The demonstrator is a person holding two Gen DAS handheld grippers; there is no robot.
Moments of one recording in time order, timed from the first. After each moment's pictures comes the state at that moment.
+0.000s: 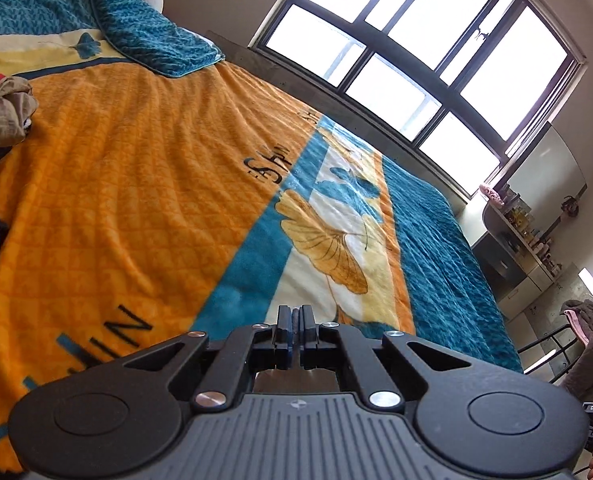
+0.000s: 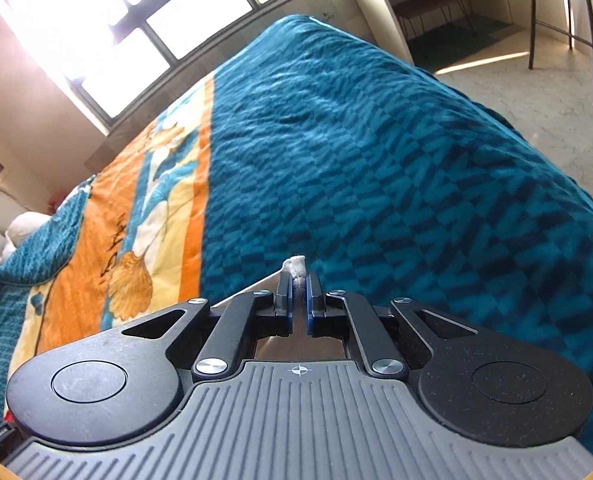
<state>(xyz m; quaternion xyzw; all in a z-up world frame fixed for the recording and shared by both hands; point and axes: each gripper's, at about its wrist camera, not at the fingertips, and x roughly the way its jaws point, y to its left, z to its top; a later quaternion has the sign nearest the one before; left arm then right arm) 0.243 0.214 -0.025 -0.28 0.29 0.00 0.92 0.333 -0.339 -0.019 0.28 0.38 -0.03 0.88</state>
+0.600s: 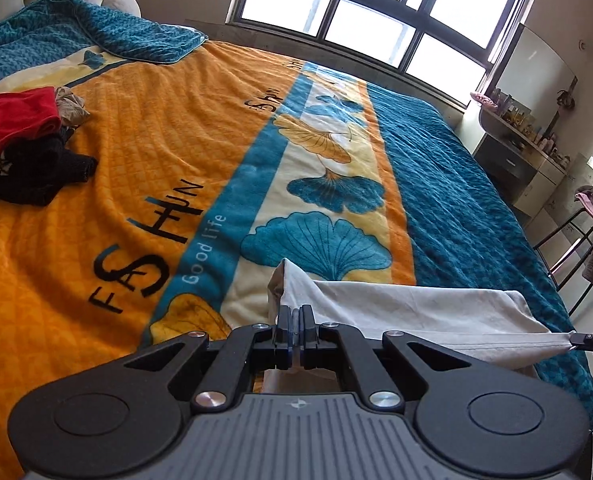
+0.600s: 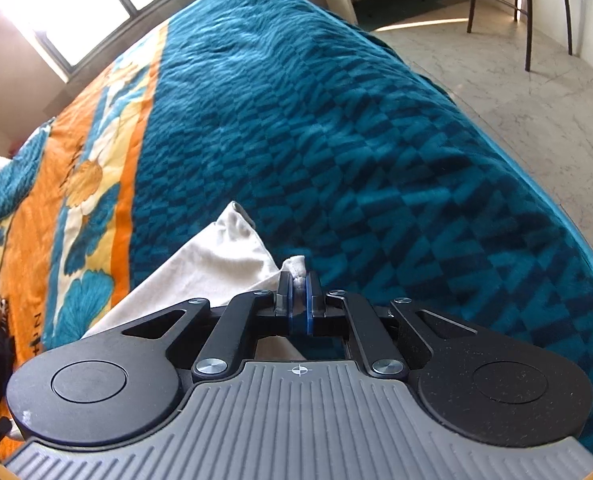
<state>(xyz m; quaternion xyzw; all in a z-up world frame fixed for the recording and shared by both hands) 0.042 0.138 -0.011 -0.15 0.36 0.00 0.92 0.140 -0.362 -0.028 0.24 0.45 -0.07 0.86</state>
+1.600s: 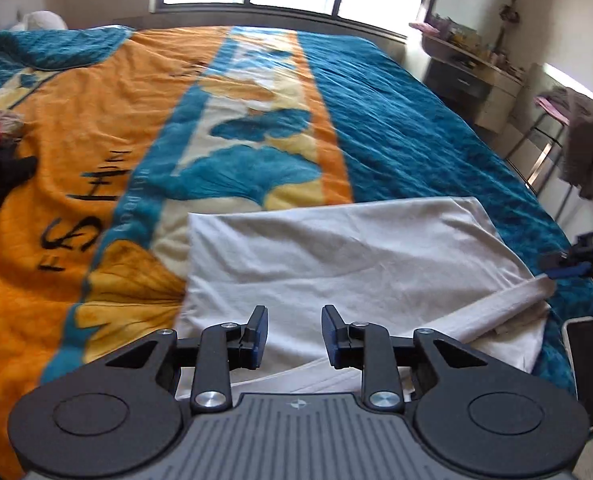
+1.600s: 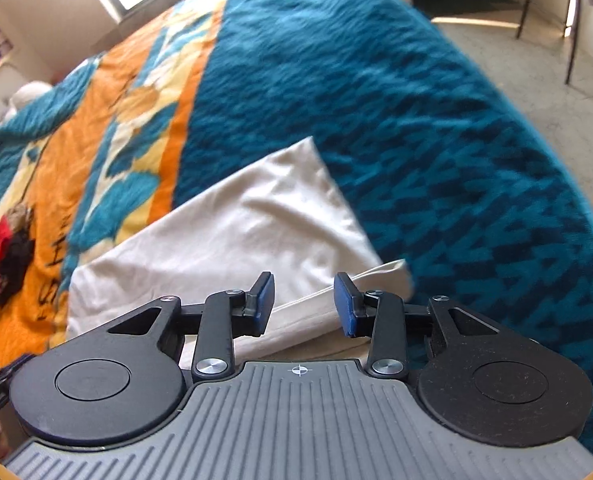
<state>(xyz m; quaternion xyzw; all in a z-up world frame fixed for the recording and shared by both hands) 0.025 0.041 -0.047 -0.04 0.41 -0.09 0.91 0.086 -0.310 -0.026 0.17 0.50 0.02 0.85</state>
